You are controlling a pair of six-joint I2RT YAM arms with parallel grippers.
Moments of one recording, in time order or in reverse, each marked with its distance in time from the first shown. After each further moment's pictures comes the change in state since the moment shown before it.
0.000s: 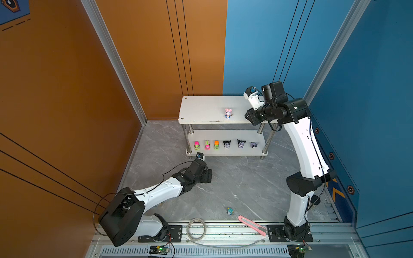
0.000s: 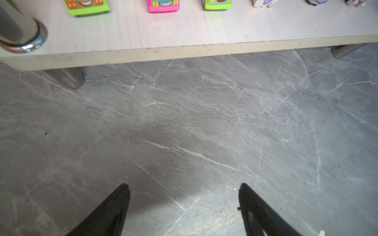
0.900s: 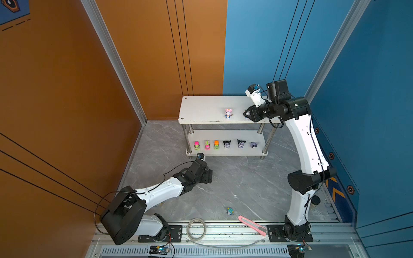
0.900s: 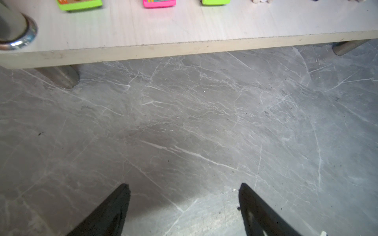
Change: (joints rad) left arm -0.005 0.013 0.000 0.011 0.000 0.000; right arm -0.102 0.002 -0.083 0.111 -0.258 -0.007
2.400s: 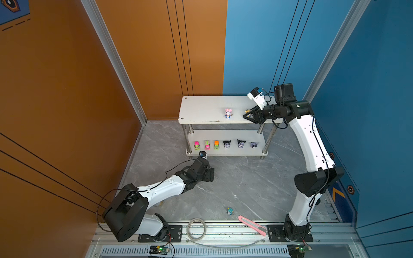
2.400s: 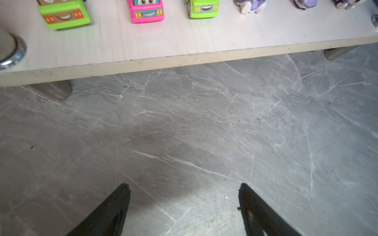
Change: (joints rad) left arm -0.010 0.033 0.046 -0.003 0.000 0.008; right arm -0.106 -0.060 -0.237 0.170 -0.314 -0.180
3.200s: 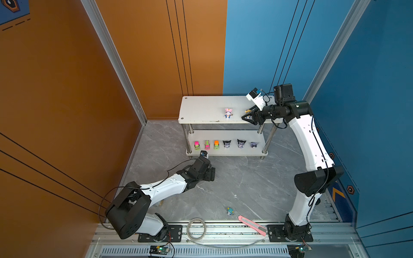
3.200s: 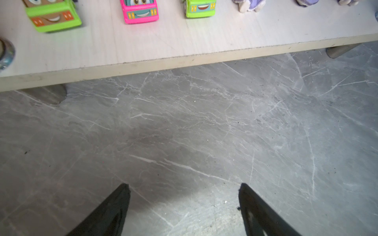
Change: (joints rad) left arm -0.002 0.032 0.023 0.000 0.000 0.007; right arm 0.000 0.006 -0.010 0.010 -0.044 -0.099
